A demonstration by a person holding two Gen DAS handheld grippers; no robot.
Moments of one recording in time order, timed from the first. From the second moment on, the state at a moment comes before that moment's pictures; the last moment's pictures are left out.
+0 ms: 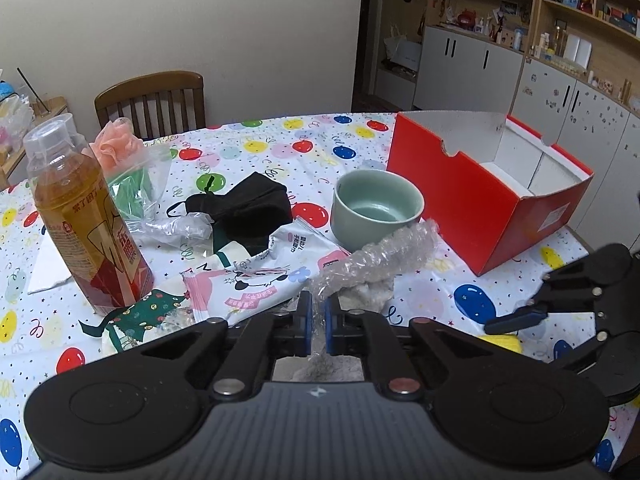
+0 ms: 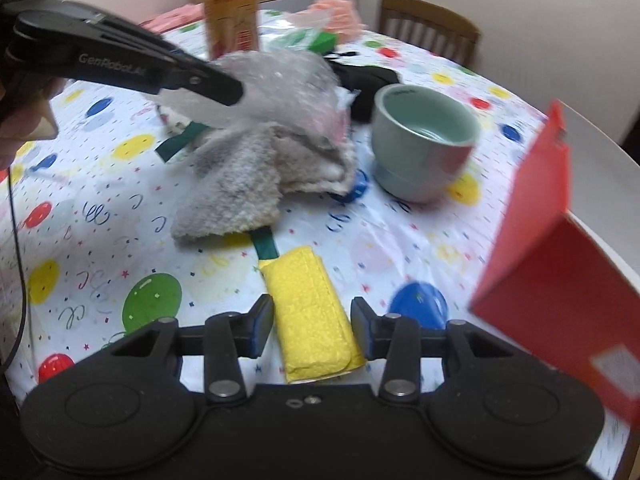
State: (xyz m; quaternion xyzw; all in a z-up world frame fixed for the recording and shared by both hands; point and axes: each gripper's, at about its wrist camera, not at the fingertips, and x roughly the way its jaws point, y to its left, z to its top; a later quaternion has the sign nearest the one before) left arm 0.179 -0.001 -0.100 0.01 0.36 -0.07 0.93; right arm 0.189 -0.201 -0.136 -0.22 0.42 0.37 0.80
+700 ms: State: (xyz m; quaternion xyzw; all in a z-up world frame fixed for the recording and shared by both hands) left arm 0.130 0.015 -0.054 -0.02 0.32 -0.07 0.94; right arm 0.156 -0.249 -0.107 -0.17 0.39 0.27 0.86
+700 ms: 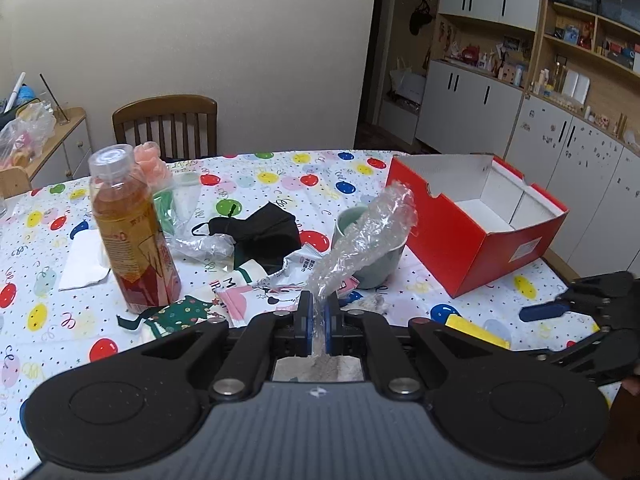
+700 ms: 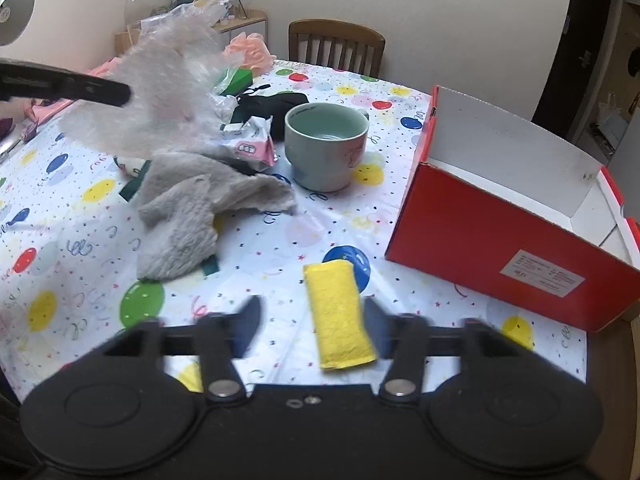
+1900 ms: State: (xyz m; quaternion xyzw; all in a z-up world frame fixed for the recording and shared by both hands) left arm 0.088 0.036 -0.019 -0.08 0.30 -0.06 0.95; right arm 0.165 -0.271 -0.087 -0.07 0.43 0.20 0.88
